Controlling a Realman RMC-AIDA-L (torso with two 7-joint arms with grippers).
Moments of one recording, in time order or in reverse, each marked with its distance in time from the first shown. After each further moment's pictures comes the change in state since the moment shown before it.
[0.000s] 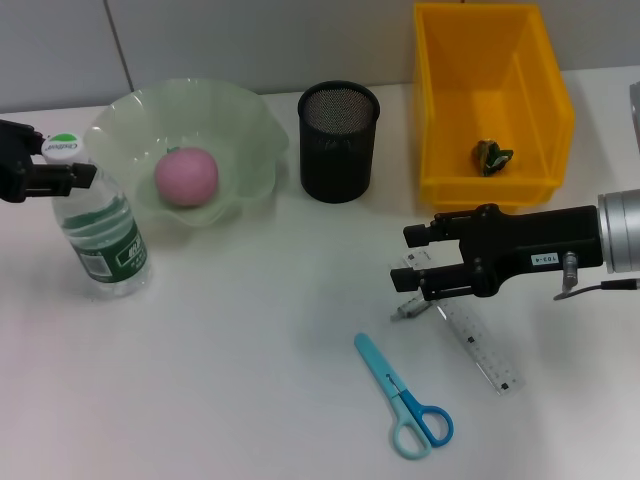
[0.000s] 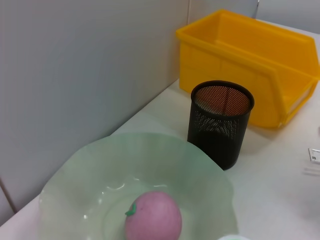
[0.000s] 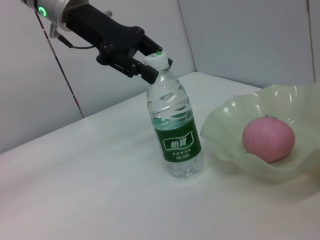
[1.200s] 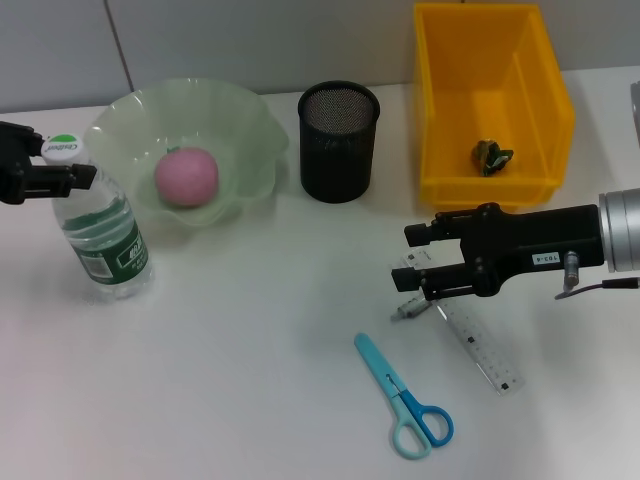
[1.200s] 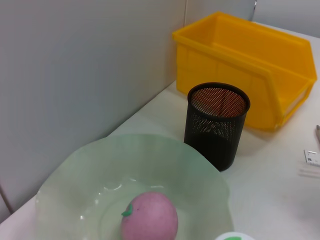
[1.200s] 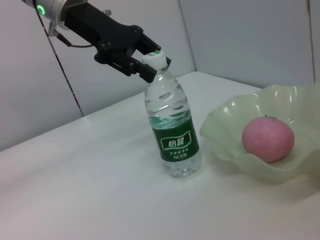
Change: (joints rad) left arm 0.004 -0.002 -0.008 0.007 -0.006 0.014 0.001; right arm -0.002 0.000 -0.003 -0.008 0.000 -0.001 -0.002
